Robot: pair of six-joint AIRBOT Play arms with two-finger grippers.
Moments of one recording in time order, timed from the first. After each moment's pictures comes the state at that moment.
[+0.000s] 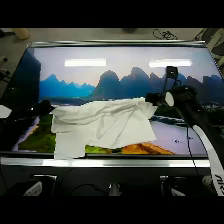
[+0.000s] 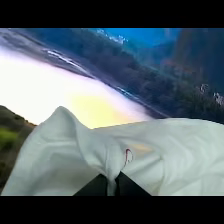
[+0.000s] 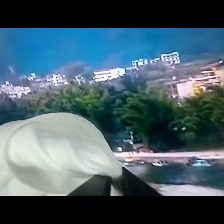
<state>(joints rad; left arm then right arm) 0.11 -1.05 0.82 1.02 -0.83 -1.55 0.28 -1.28 1.11 -1.73 0.88 2.11</state>
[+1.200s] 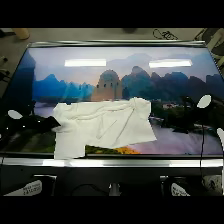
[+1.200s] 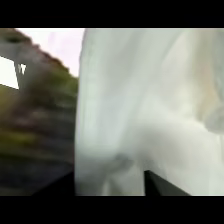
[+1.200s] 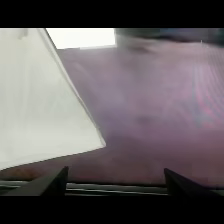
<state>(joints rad) 0.24 -1.30 0.74 1.06 -0.95 -1.40 -0.16 -1.22 0.94 -1.31 1.37 1.52</state>
